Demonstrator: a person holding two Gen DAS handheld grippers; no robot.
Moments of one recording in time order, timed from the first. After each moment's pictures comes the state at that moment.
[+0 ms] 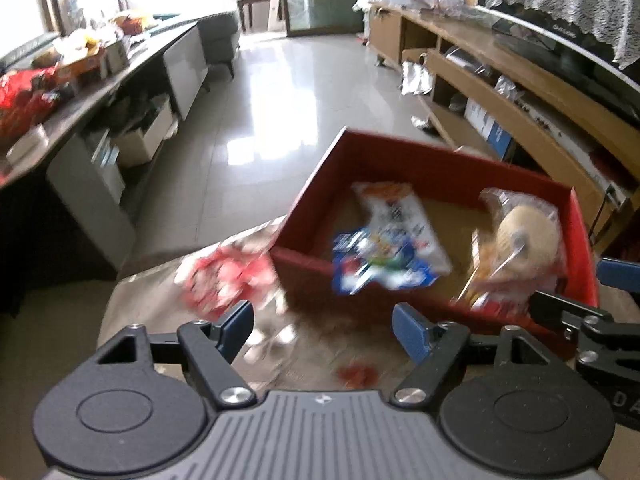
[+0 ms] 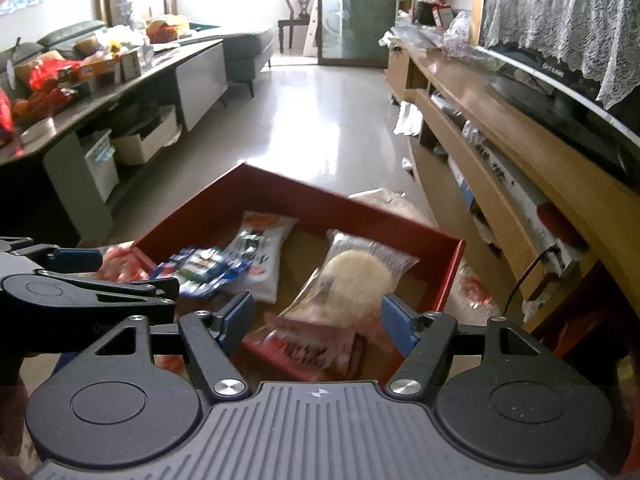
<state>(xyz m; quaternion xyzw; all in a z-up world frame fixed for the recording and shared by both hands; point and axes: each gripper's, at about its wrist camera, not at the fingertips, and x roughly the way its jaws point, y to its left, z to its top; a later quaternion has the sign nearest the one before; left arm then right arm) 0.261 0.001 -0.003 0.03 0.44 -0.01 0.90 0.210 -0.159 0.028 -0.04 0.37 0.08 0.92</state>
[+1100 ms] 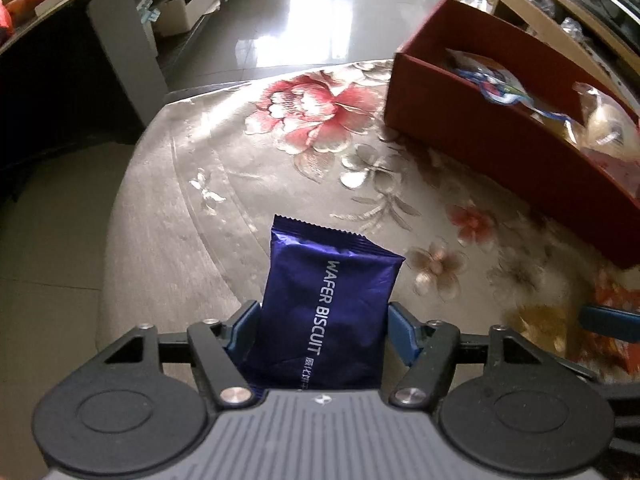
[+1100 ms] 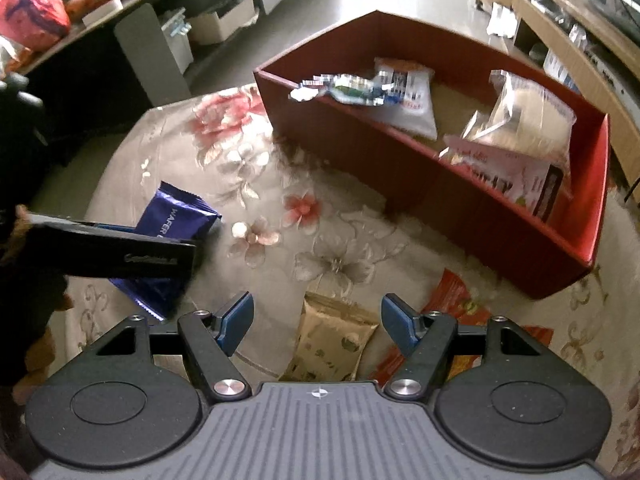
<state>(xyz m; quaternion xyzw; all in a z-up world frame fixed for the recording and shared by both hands) 0.218 0.070 -0.077 -0.03 0.55 0.02 0.83 0.175 -0.085 -0.039 -0.04 0.52 0.16 0.84</state>
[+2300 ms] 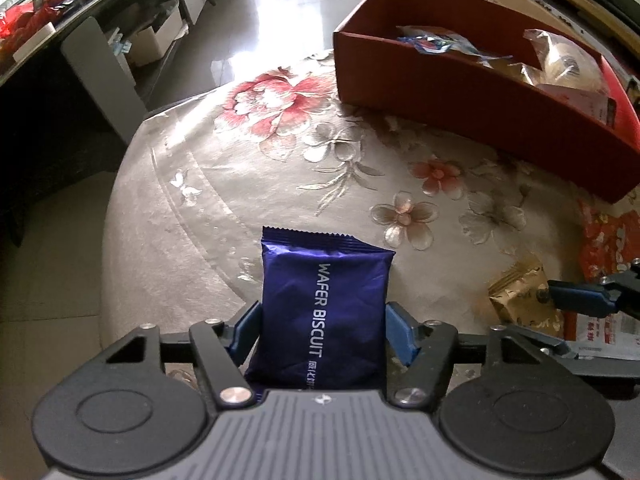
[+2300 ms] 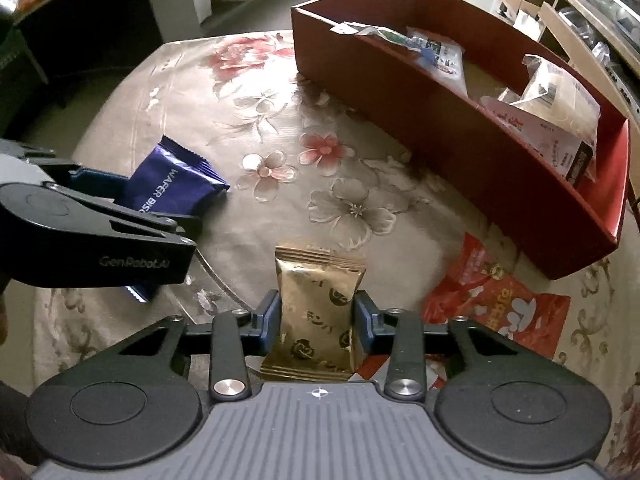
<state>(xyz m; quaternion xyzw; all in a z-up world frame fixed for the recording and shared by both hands) 0.195 0.046 -0.080 0.04 0.54 -0.01 0.84 0.151 -0.069 -0.059 -0.14 0.52 0.17 0.83</state>
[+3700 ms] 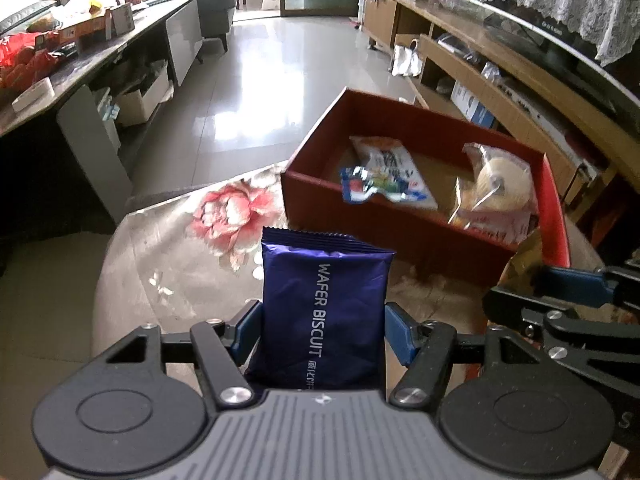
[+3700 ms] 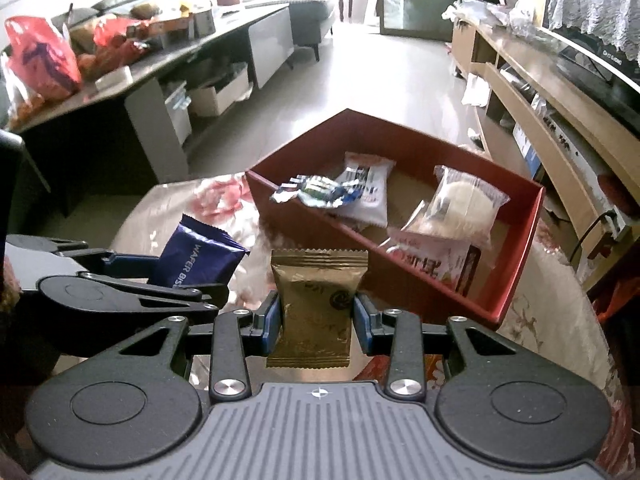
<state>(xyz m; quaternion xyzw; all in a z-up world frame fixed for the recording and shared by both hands) 0.207 0.019 -0.004 -0.01 0.46 -0.04 0.89 0.164 -0.118 0.028 -0.04 0.41 0.15 0.90</state>
